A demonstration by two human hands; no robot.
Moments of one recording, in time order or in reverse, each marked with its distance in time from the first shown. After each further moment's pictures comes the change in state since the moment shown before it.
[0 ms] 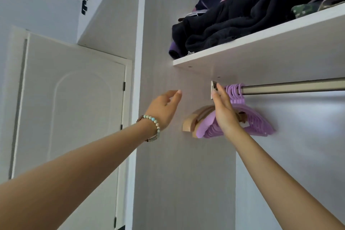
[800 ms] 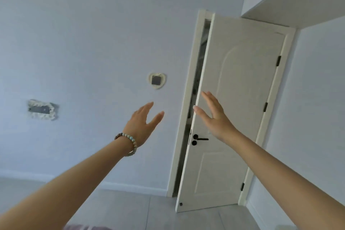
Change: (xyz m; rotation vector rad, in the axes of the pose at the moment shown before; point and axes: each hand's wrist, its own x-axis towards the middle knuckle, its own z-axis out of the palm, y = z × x) left_hand -0.357 -0.252 -0.548 0.577 0.311 -0.596; right_hand -0.315 -0.153 0.542 0.018 -0.920 -0.186
